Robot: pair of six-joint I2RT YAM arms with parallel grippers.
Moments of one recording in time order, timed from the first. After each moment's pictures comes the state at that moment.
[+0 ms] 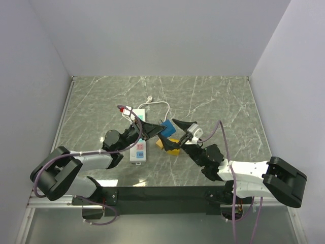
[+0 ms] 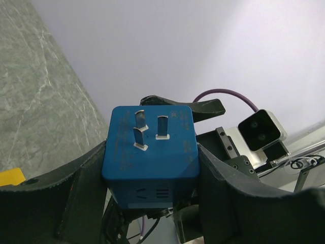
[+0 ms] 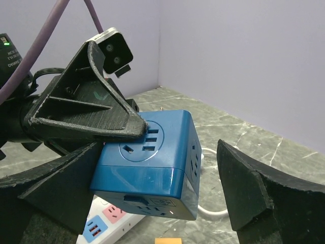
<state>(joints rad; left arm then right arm) -0.67 1.35 0.36 1.30 0.36 -1.25 1.01 1.15 0.30 1.22 0.19 -0.10</state>
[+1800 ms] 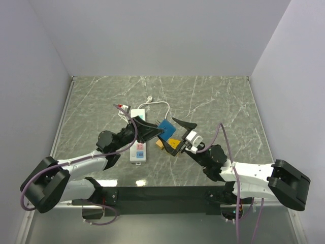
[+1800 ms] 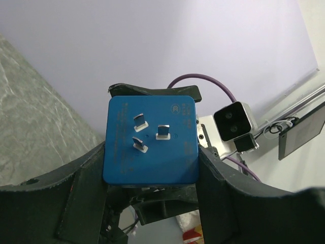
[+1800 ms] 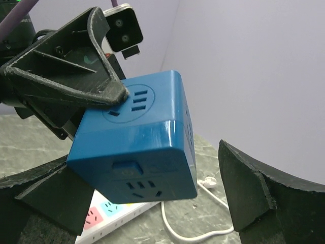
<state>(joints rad) -0.67 1.20 0.38 1.26 0.48 -1.21 1.01 1.10 0.30 1.23 0.05 -0.32</state>
